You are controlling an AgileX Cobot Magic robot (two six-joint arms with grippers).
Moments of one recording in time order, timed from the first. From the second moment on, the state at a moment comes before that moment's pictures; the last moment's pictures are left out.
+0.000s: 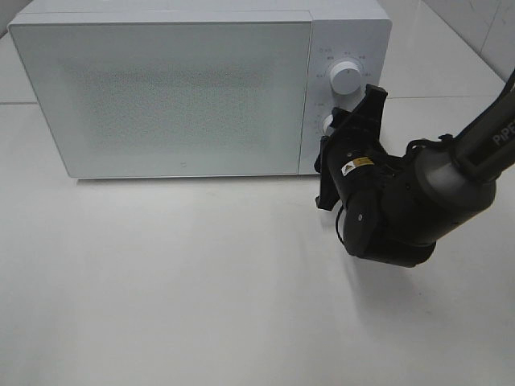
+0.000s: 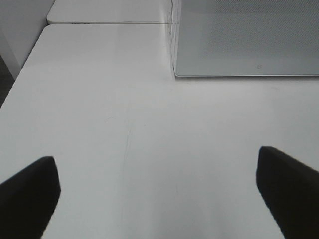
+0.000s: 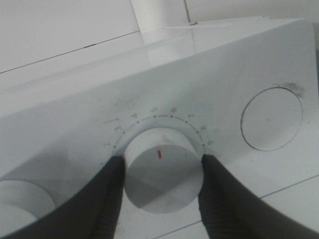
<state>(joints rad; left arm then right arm) 0.03 0.00 -0.50 -0.08 1.04 0.04 0.62 2.09 -0.79 0.71 -1.22 1.65</state>
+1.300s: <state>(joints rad) 0.03 0.00 -0.50 -0.08 1.04 0.04 0.63 1.94 -0.63 0.63 -1.21 1.40</state>
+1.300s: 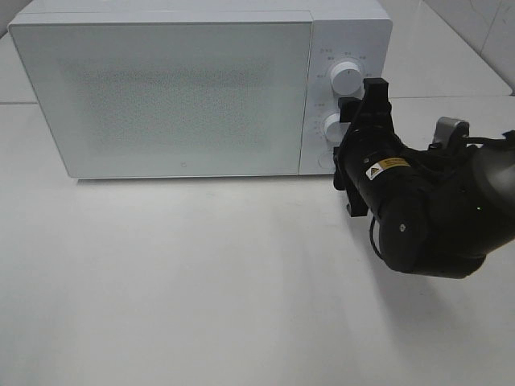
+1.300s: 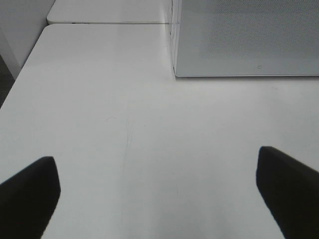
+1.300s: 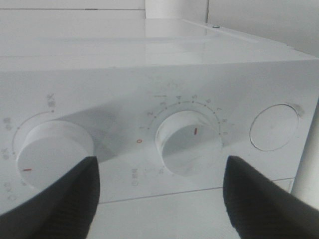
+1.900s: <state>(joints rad) 0.03 0.00 -0.50 -0.08 1.04 0.04 0.63 1.65 -0.47 0.53 -0.80 0.91</state>
